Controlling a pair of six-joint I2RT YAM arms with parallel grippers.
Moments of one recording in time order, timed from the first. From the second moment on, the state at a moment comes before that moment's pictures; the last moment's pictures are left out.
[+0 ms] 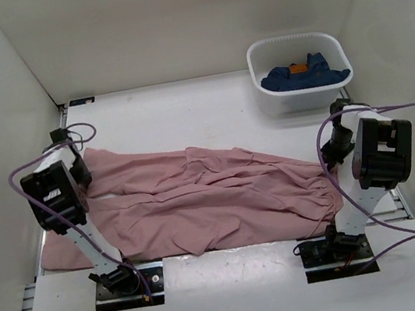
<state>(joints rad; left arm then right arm) 0.30 1.96 1.35 -0.59 -0.26 0.00 -0.22 1.79 1.10 -0.92 0.12 0.72</state>
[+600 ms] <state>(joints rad) 0.29 2.27 2.05 -0.84 -0.06 0.00 -0.10 1.85 1.33 -0.88 0.07 0.51</state>
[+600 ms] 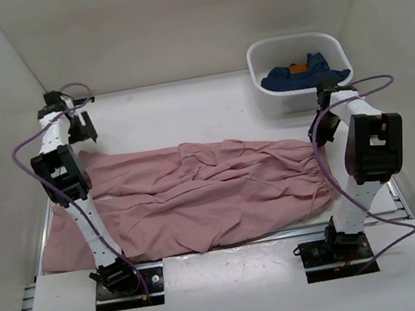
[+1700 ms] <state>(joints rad) 0.27 1.77 1.78 -0.89 -0.16 -0.01 -0.13 1.56 1.46 -1.00 0.10 0.42</state>
